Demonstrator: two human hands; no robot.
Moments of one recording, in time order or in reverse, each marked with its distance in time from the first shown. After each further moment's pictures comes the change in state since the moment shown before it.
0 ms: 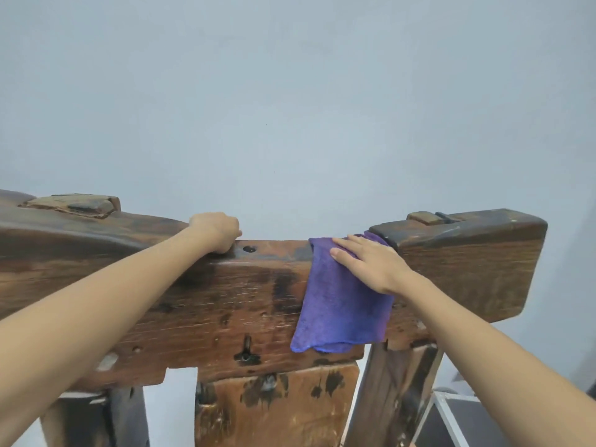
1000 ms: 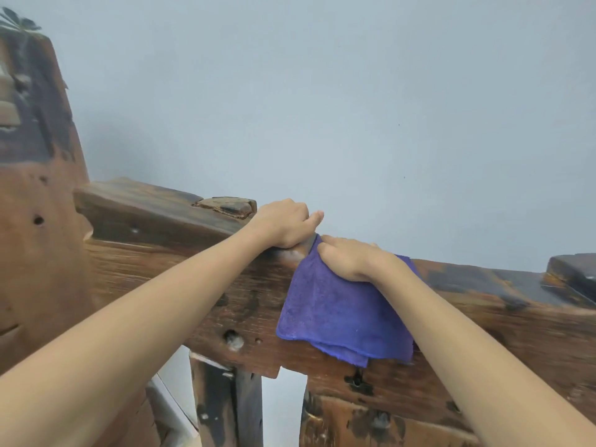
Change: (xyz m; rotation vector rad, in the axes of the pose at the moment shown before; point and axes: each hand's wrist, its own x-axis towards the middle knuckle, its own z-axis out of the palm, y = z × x) left_hand -0.027 -0.087 -0.010 -0.140 0.314 -0.012; right_hand 0.091 -0.218 0.040 0.199 -0.361 -0.344
